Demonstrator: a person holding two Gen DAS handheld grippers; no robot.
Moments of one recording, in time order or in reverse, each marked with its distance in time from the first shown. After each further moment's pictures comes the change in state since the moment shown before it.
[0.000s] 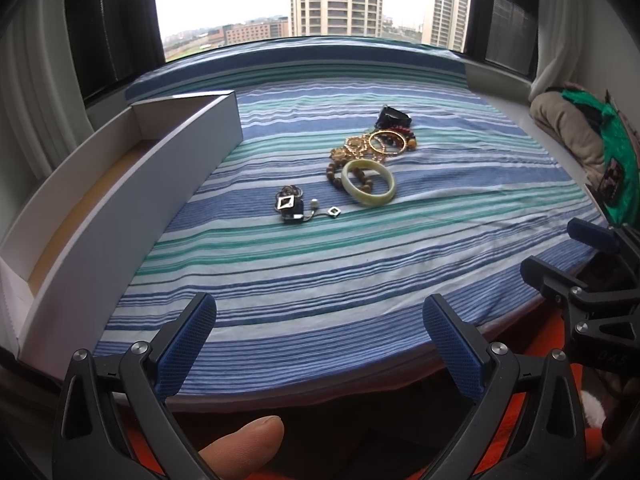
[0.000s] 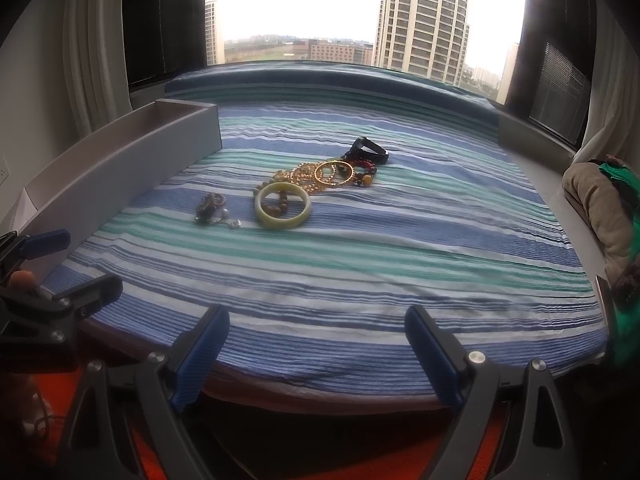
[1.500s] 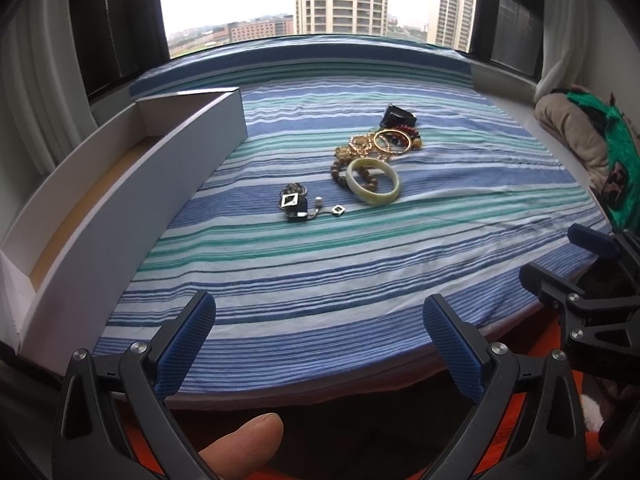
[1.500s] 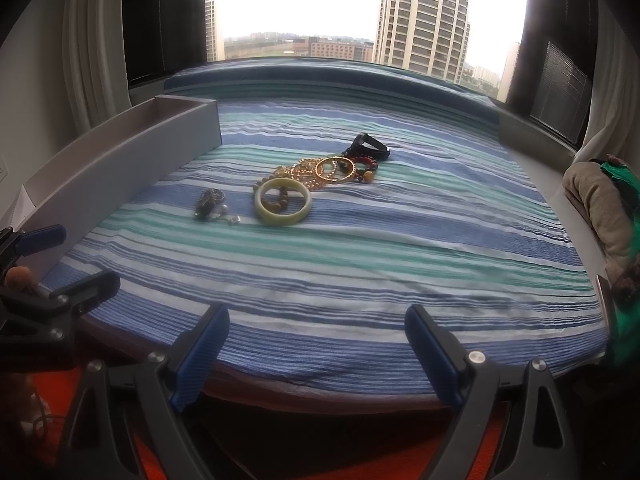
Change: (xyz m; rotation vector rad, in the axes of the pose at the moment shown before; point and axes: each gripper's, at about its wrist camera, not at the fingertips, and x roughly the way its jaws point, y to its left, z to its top) left arm 0.001 0.003 0.005 -0.024 0.012 0.009; right arm 0.005 0.003 -0.002 -0.003 0.015 0.000
